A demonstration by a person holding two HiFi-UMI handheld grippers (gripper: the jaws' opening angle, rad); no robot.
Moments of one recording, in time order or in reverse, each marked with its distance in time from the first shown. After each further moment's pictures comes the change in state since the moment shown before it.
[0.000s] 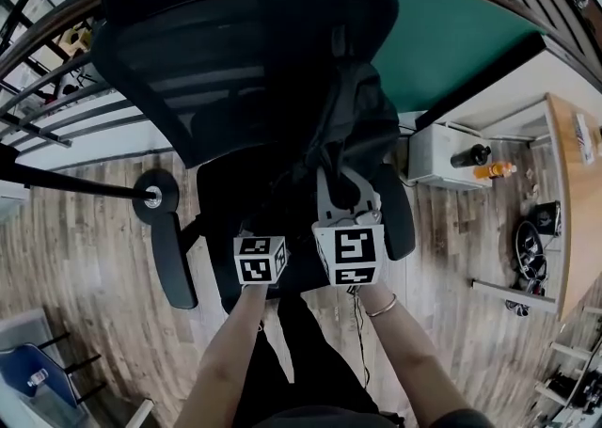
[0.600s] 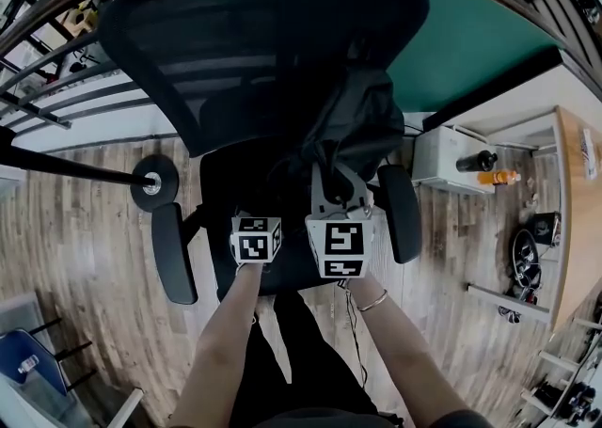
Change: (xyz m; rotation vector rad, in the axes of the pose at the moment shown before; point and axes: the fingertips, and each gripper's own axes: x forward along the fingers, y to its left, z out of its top) left arm 0.030 0.051 -0.018 0.010 0.073 0.055; right arm 0.035 0.026 -0.027 -0.004 0.036 0.004
